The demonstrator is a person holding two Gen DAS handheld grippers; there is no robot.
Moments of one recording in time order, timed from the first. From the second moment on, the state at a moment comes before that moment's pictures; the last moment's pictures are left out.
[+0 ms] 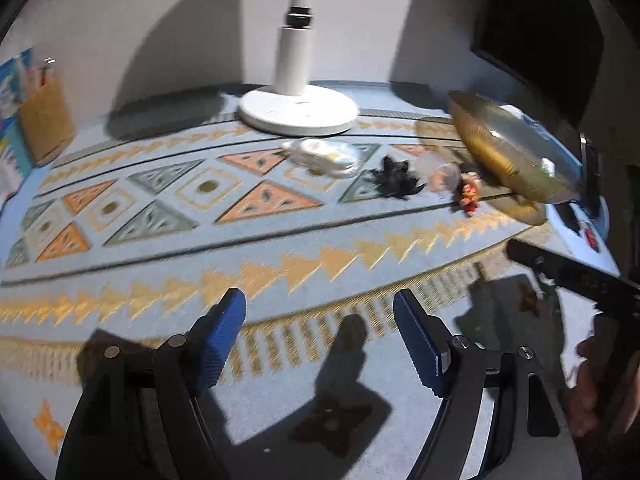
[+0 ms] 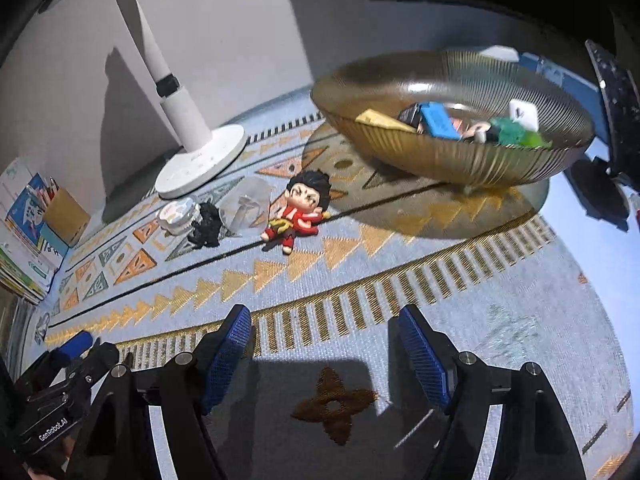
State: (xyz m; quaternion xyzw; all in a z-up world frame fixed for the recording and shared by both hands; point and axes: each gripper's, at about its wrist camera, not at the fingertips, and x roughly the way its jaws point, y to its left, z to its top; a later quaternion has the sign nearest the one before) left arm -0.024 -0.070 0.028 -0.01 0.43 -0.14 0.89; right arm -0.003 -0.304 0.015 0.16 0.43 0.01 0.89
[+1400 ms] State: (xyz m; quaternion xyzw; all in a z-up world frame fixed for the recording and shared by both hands) left arm 0.112 -0.089 0.017 0.04 0.49 -0.40 0.77; right arm 0.072 -0.200 0.012 0.02 0.44 0.13 0.89
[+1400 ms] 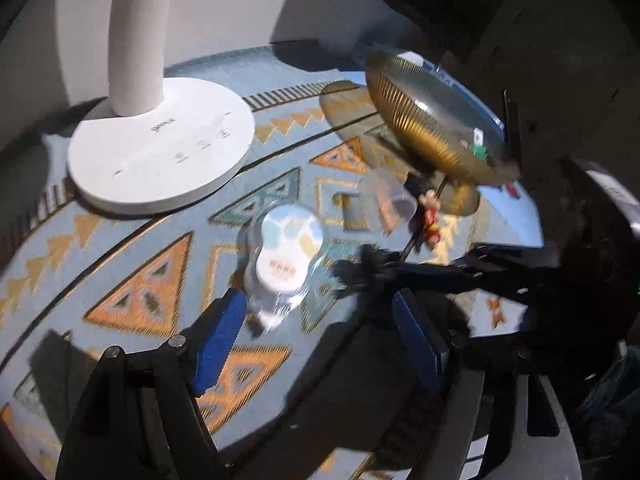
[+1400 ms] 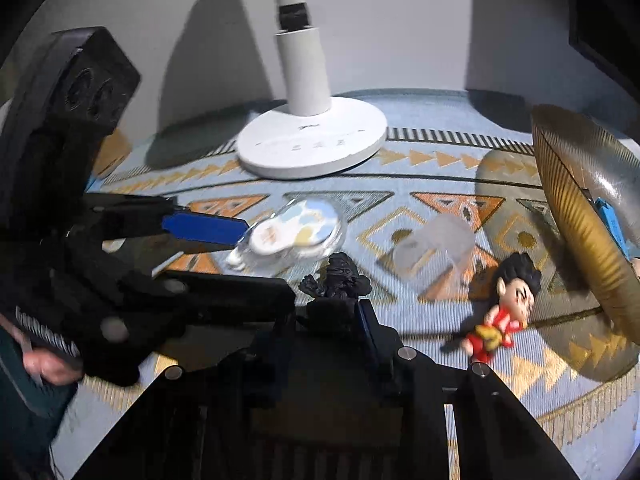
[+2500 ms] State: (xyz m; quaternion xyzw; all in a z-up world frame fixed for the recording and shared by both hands) left arm 0.021 -0.078 0.026 0.05 0.46 -0.20 0.86; right arm 0.027 -0.219 0.007 0.00 0.45 0.06 0.89
